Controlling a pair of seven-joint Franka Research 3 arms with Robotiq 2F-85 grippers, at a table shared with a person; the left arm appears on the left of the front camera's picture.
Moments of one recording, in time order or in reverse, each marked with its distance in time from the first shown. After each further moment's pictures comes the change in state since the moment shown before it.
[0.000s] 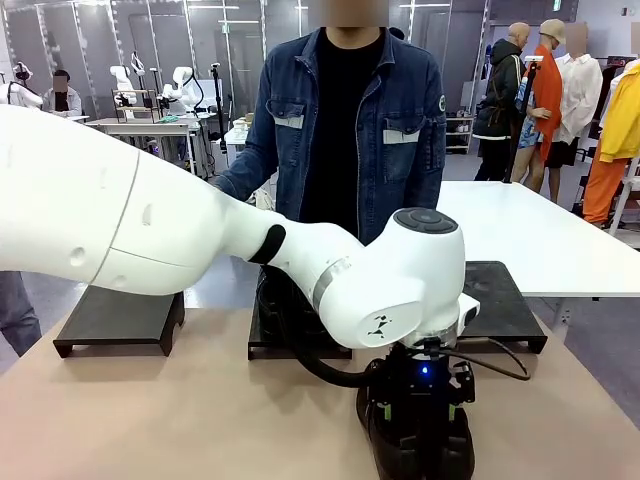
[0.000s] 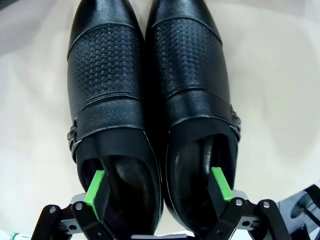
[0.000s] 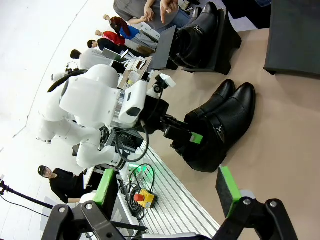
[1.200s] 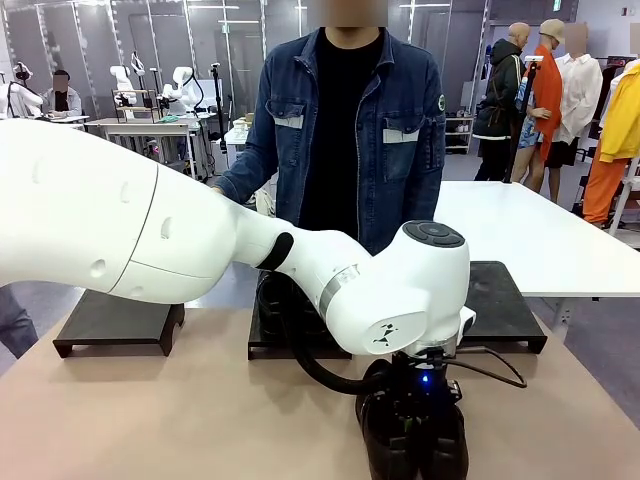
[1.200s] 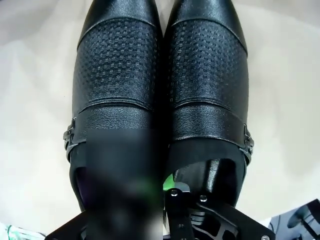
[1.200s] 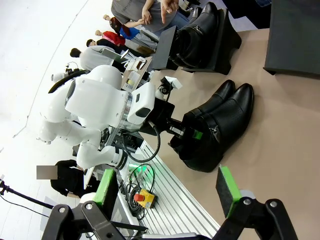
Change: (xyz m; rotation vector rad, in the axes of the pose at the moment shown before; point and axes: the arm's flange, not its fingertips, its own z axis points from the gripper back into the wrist) left arm 0.000 0.000 -0.012 0.051 0.009 0.061; right arm 0.000 0.000 0.000 0.000 0.000 0.000
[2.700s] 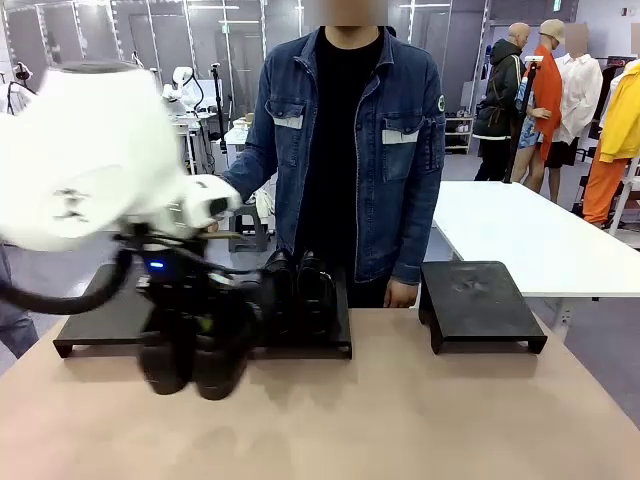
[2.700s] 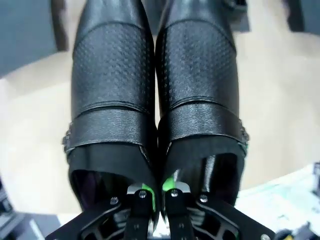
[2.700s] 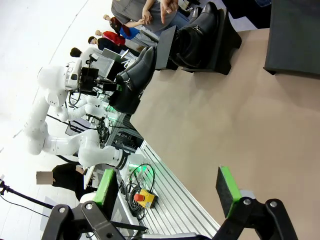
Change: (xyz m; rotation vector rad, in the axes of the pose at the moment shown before) left arm 0.001 0.321 0.193 -0.007 -0.155 -0.104; right arm 0.000 0.000 0.000 0.000 0.000 0.000
